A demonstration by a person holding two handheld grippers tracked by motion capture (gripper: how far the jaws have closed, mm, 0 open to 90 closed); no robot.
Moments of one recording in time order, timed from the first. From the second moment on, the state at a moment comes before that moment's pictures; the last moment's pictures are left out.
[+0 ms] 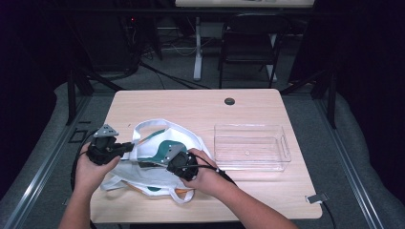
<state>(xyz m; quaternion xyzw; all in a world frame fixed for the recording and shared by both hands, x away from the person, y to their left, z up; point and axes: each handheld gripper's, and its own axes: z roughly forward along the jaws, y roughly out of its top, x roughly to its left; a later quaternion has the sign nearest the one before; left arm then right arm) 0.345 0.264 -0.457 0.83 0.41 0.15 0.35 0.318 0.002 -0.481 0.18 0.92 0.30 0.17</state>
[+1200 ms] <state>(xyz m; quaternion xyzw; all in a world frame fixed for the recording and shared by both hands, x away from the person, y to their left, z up) 0.341 0.272 -0.450 0.81 0.42 0.17 0.37 0.331 -0.003 -0.444 0.18 0.91 0.33 0.19</state>
